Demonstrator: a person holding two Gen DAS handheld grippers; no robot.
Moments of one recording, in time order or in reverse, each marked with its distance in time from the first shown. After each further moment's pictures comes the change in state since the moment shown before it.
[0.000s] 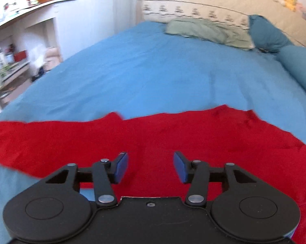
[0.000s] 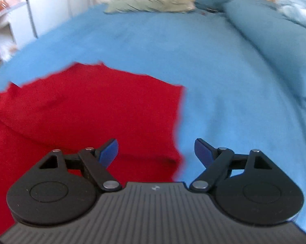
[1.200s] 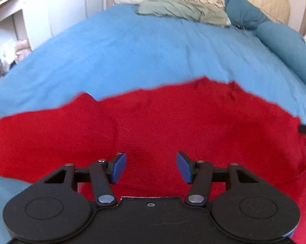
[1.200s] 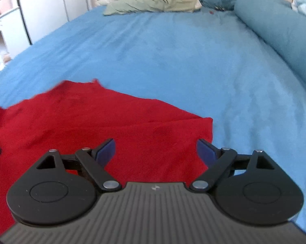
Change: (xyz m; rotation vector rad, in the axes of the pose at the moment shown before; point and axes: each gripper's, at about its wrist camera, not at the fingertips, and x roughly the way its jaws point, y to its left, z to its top) left arm 0.011 0.007 -0.009 0.073 0.089 -0.106; right arm 0.075 0.006 0.061 0.021 0.007 0.001
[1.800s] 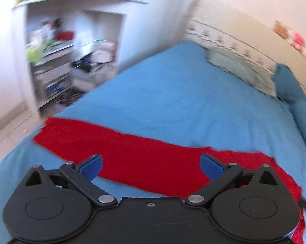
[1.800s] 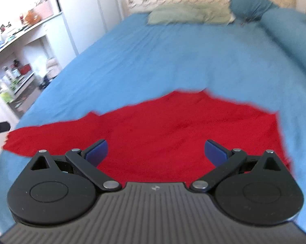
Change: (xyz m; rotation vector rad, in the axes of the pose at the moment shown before) left arm -0.127 0.247 -0.006 -0.362 -0.132 0.098; right arm -0.125 0.234 0.005 0.033 0.016 0.111
